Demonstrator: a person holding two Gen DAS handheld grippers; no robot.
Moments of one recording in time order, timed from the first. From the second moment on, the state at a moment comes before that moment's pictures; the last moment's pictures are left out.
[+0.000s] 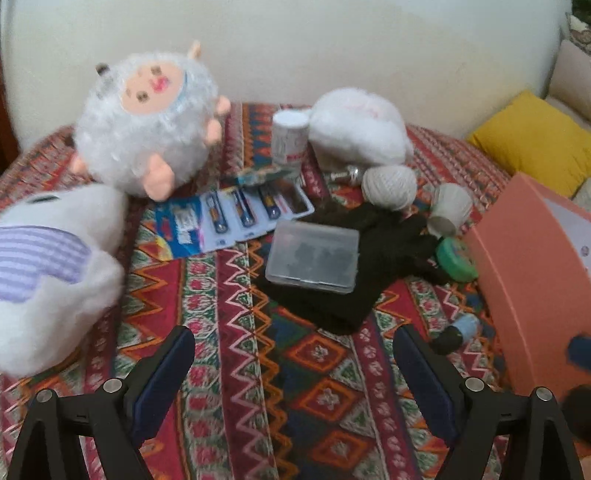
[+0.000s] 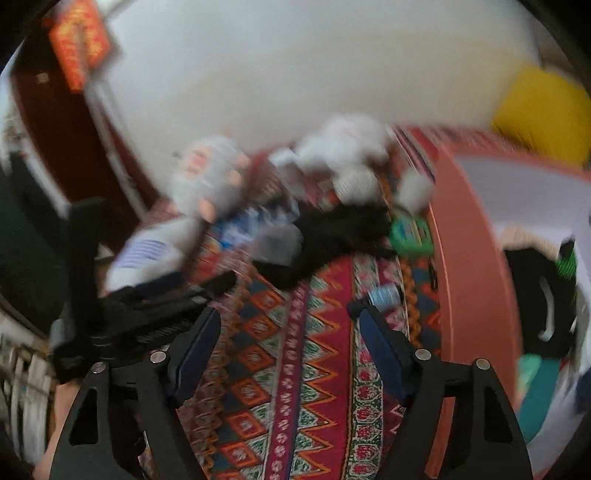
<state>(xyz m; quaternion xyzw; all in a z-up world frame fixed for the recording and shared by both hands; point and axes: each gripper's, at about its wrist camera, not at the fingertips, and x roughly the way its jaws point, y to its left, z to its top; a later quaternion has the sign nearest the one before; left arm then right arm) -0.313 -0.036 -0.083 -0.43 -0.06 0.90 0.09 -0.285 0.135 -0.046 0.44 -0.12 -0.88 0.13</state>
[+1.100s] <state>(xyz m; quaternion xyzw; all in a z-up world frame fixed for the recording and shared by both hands) -0.365 -0.035 -0.101 -0.42 -0.05 0.90 0.11 -0.350 0.135 -0.099 0.48 -0.16 -0.85 0.16</state>
